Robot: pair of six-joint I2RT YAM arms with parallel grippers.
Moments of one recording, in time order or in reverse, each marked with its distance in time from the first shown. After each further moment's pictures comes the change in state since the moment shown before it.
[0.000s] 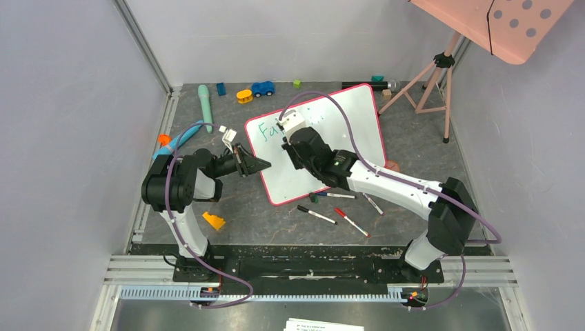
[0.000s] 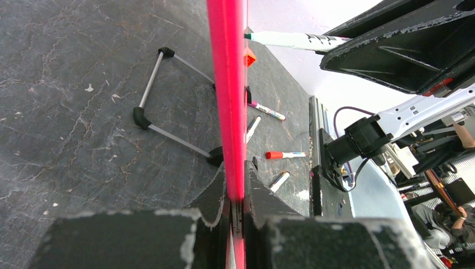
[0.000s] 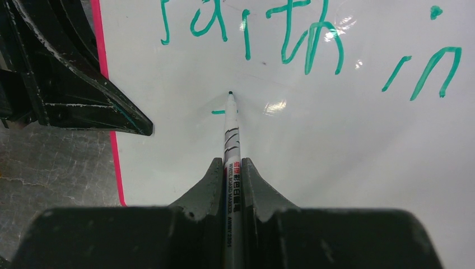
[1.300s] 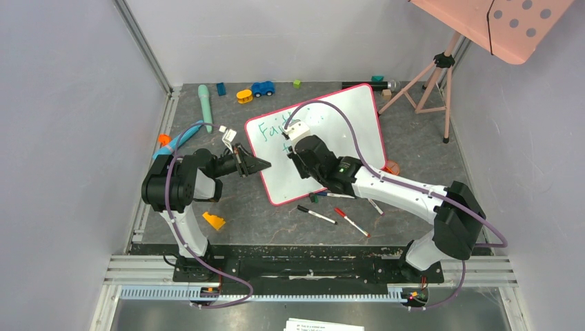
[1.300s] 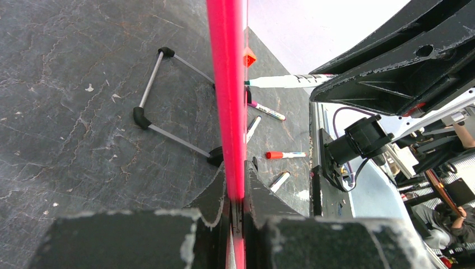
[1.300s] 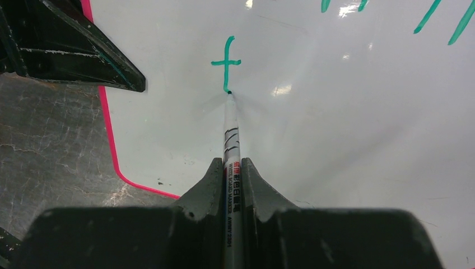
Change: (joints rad) left arm 0.000 0.000 0.000 0.000 0.000 0.000; right arm -0.001 -0.053 -0.107 -0.013 -0.034 0.031
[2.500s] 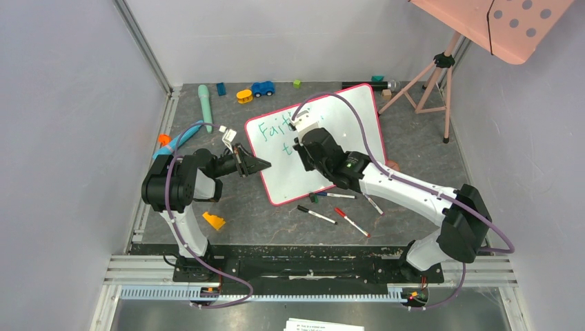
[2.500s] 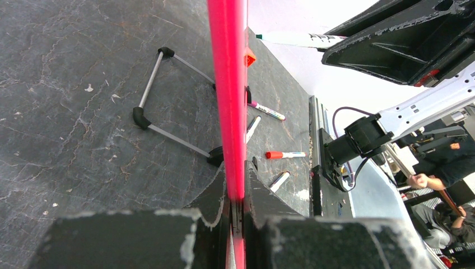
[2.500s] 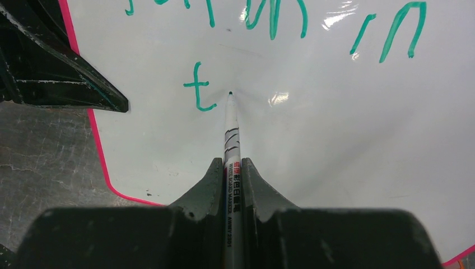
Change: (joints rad) left arm 0.000 0.000 0.000 0.000 0.001 0.000; right arm -0.040 -0.040 0.024 -0.016 0.011 -0.011
